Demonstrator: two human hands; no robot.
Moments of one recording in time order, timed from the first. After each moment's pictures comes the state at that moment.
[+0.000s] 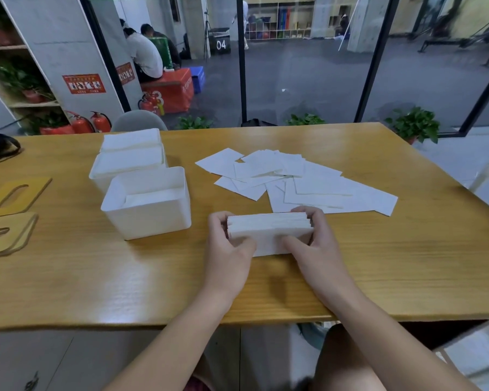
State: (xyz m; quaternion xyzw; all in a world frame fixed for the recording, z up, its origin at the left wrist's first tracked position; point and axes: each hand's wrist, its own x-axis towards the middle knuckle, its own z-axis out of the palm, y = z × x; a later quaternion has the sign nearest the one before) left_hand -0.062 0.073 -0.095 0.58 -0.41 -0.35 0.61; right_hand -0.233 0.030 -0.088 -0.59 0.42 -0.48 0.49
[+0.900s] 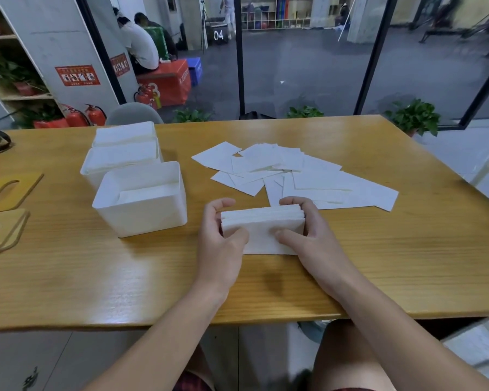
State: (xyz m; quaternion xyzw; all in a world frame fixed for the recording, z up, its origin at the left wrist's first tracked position) left_hand -0.053 0.065 -0.095 0.56 -0.41 -0.36 0.63; right_hand -0.238 0.016 -0.079 -0.61 0.41 -0.41 0.53
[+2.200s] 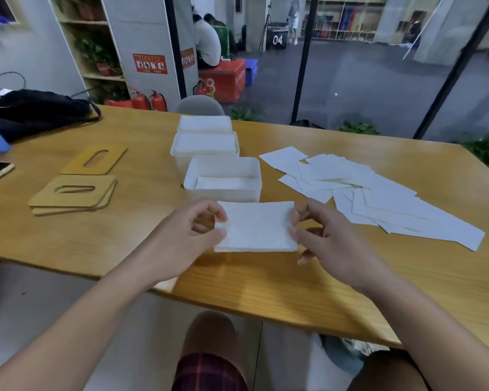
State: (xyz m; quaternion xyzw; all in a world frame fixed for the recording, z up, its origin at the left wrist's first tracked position) left_hand 0.137 0.159 -0.050 0.68 -0.56 -0.27 0.40; right_hand -0.148 0.026 -0.044 -0.76 0.33 -0.28 0.49
